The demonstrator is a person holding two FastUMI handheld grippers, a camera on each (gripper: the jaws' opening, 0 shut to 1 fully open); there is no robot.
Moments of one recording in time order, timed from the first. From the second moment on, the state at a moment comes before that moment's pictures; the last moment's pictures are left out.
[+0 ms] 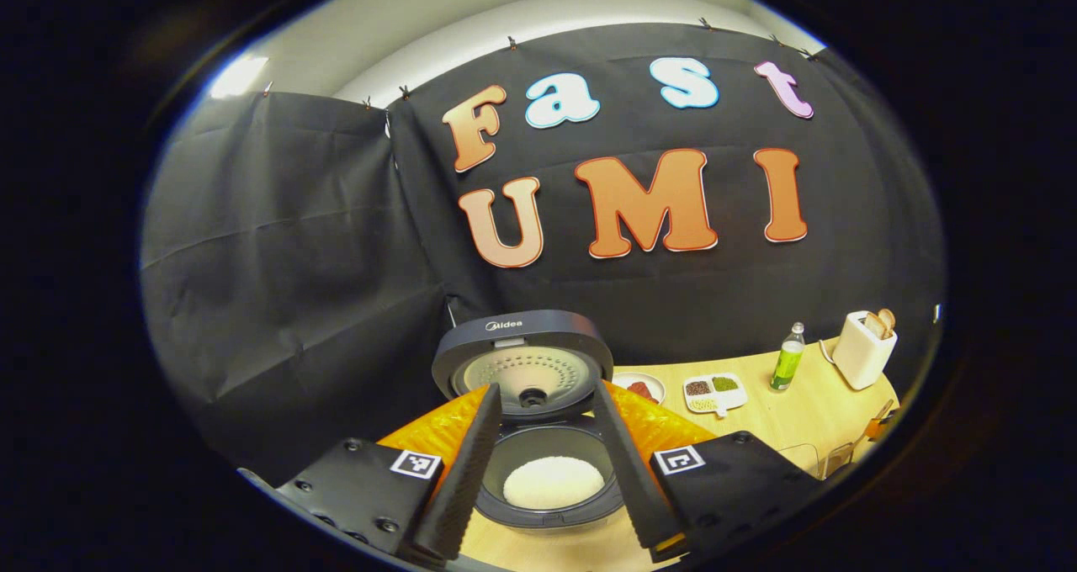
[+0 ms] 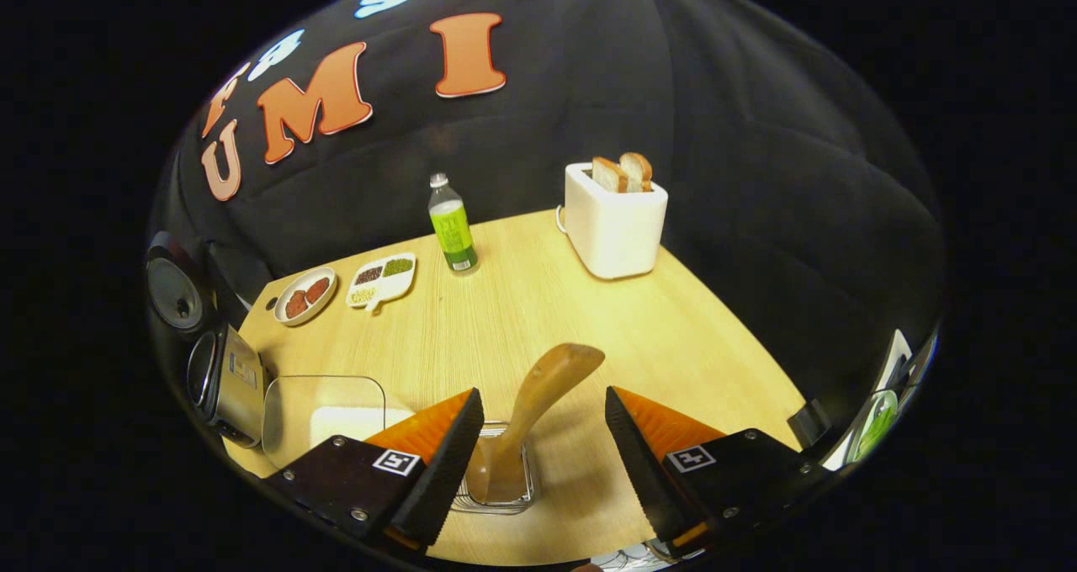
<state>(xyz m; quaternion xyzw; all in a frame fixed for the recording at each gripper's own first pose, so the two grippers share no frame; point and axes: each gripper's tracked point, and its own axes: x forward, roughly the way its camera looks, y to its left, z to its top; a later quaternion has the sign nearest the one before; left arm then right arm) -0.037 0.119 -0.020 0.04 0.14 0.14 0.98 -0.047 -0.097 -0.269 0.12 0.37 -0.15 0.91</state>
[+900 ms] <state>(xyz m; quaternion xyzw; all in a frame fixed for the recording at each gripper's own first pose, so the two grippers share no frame) -0.080 0.128 -0.028 0.02 0.15 0.17 0.97 -0.026 -0.073 -0.297 0.18 0.40 -0.12 0.89</state>
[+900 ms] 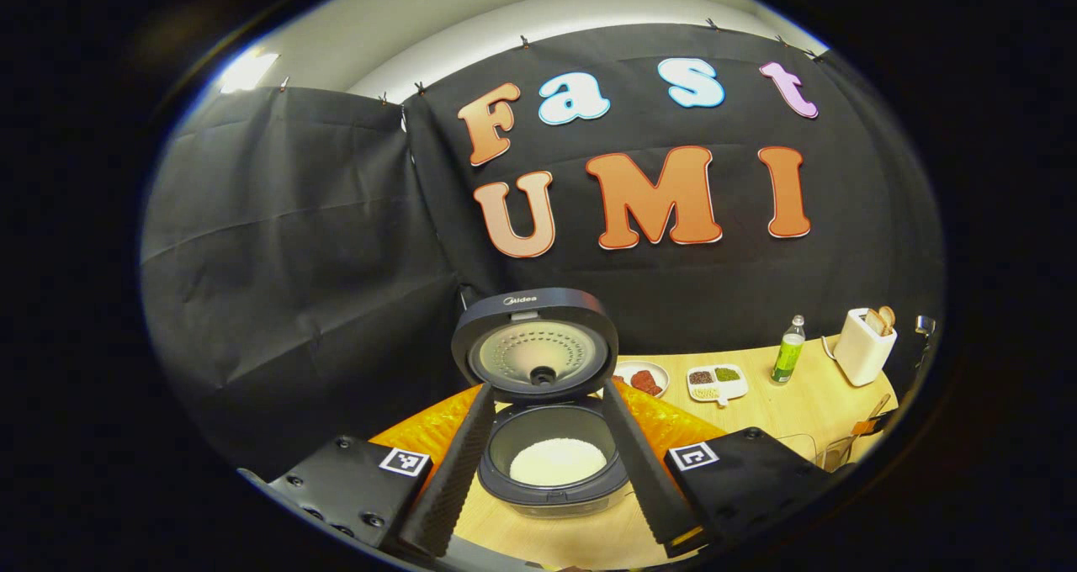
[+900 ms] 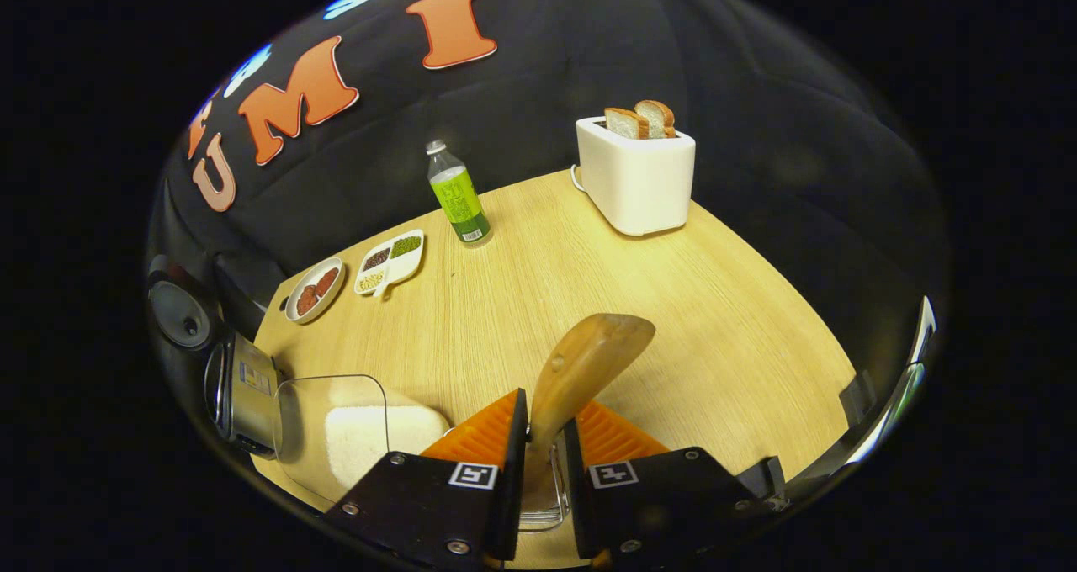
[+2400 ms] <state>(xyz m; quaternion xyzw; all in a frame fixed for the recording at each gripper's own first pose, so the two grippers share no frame) -0.068 0.170 -0.037 0.04 0.13 0.14 0.98 0.003 0.047 -0.220 0.11 0.30 -0.06 0.94</state>
